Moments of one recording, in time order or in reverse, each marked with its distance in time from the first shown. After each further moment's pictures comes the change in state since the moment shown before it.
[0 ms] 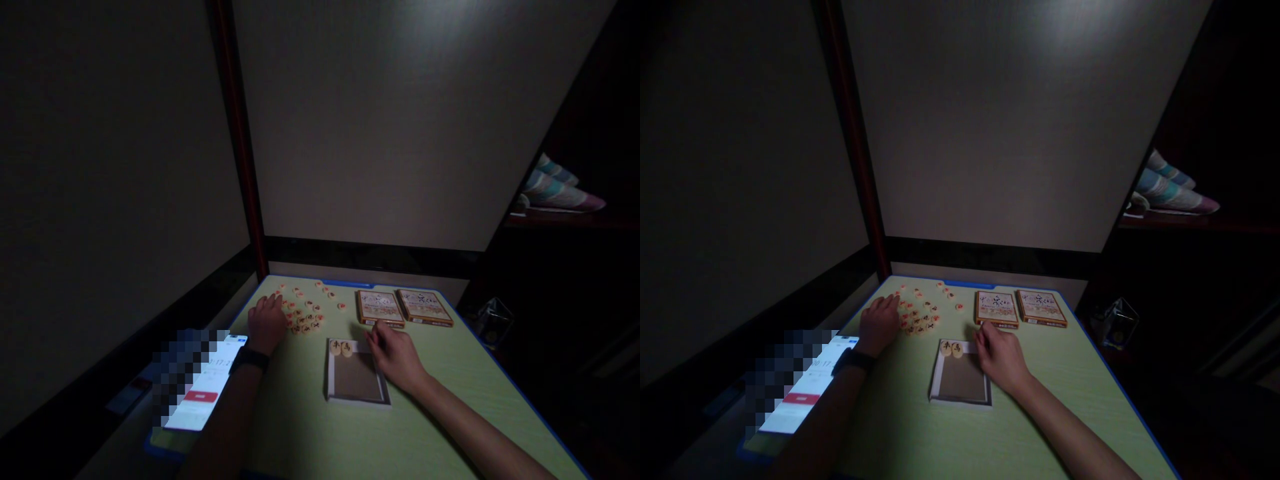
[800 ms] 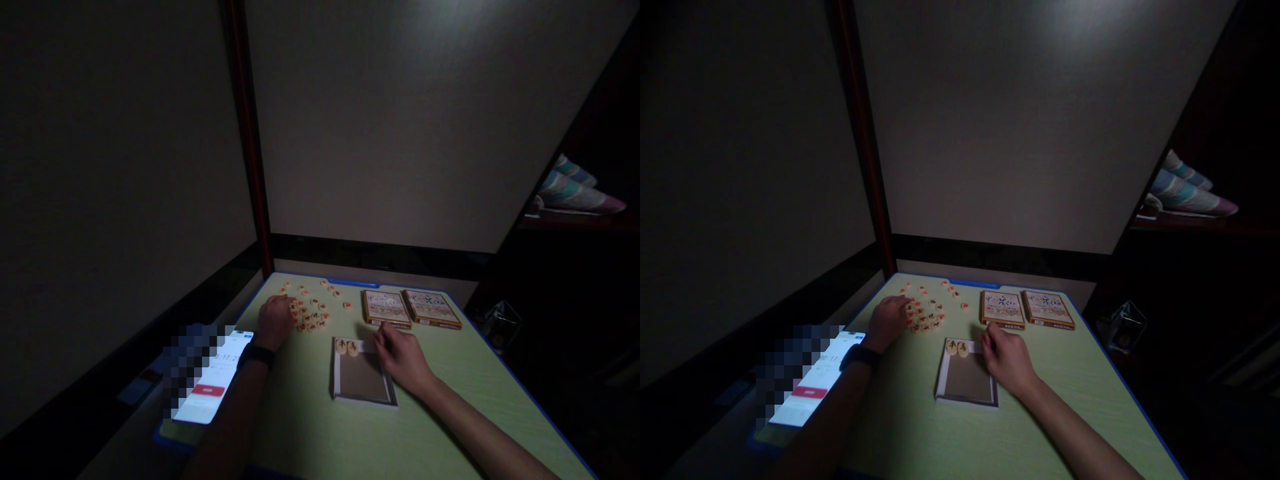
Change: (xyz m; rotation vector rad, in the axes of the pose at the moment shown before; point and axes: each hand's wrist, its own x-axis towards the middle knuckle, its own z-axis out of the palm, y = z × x) left_hand 0.011 -0.002 0.005 -0.129 -0.051 0.035; right_hand -0.002 0.007 0.006 0.036 0.031 -0.075
